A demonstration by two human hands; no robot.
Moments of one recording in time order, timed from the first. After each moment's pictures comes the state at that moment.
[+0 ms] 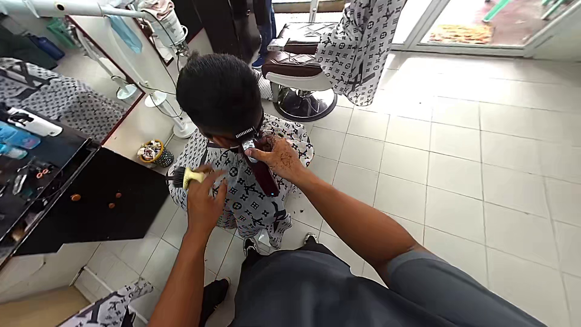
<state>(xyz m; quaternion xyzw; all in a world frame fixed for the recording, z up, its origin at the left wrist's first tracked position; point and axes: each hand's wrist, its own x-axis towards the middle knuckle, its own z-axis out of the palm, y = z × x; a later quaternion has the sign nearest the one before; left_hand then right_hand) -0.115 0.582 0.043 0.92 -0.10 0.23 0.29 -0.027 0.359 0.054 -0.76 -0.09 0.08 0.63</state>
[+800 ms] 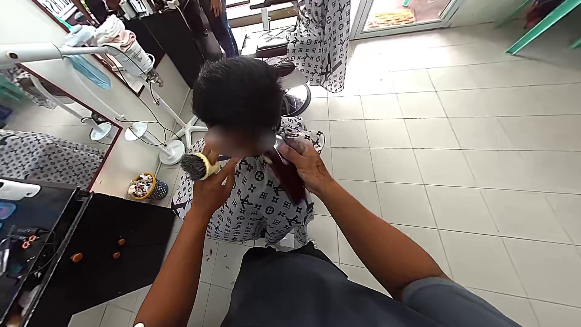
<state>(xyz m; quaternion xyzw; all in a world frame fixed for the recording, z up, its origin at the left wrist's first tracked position) -0.009 0.680 0.048 0.83 -0.42 0.24 0.27 -0.078 0.420 0.055 -0.60 0.01 0.00 0.80</state>
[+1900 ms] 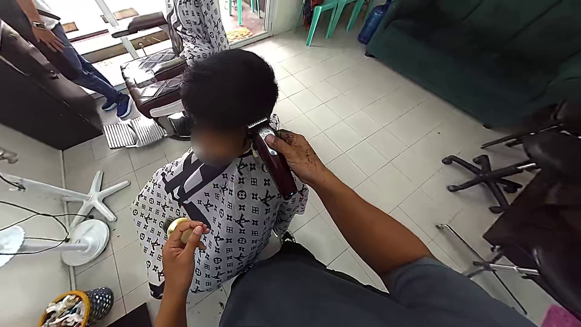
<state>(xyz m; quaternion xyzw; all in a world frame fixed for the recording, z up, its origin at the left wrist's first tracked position) 0.057 0.855 0.006 0.65 -0.28 -0.21 0.67 -0.069 0.563 0.098 -0.67 0.27 -0.21 0.66</state>
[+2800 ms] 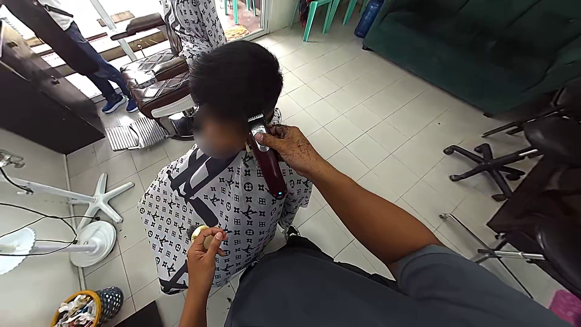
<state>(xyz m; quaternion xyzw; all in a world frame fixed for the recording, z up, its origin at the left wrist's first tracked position) 0.033 0.881 -0.022 0.67 -0.23 -0.28 0.65 -0.049 0.583 0.101 -0.65 0.29 -0.21 0.67</state>
